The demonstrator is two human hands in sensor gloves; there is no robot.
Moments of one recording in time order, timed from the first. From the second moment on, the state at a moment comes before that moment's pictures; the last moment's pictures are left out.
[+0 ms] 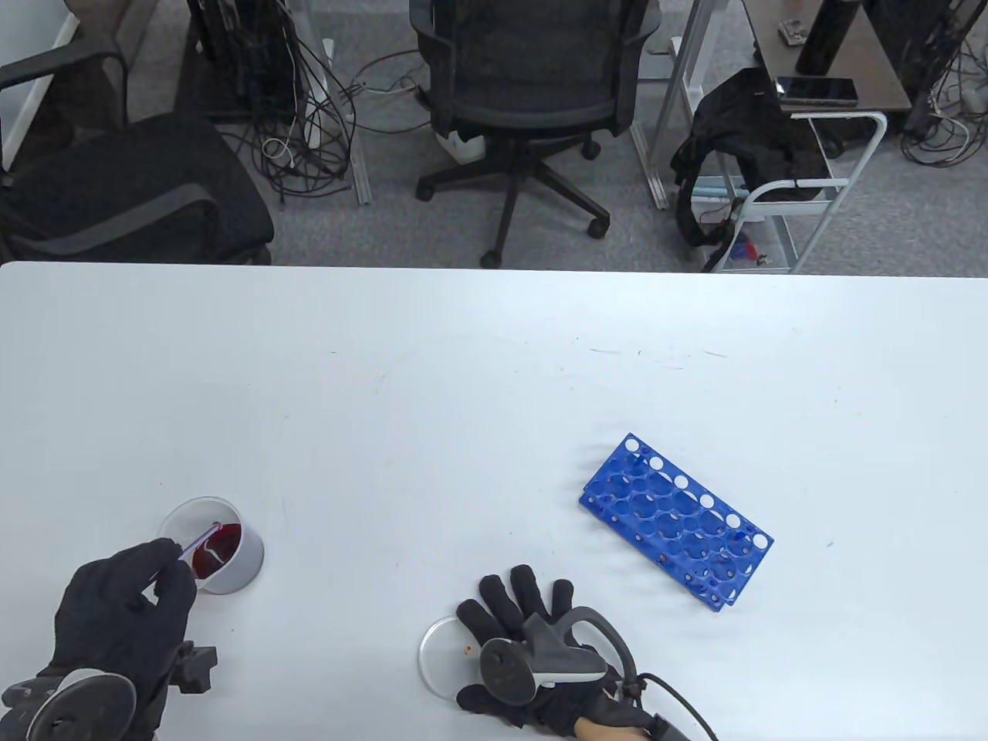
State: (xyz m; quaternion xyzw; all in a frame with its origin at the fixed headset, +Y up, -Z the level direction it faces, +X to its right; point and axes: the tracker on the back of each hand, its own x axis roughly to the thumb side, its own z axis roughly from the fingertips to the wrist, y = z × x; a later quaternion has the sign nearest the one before) left_hand -0.336 -0.628 -0.069 0.36 0.06 0.19 0.91; right_hand 0.039 -0.815 -0.124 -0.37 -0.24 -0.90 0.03
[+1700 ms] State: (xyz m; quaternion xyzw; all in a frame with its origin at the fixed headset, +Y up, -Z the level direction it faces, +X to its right) left_hand -0.183 -0.697 -0.103 -0.01 -0.30 0.22 0.93; right_hand 0.039 -0.815 -0.124 -0.37 -0.24 -0.90 0.02
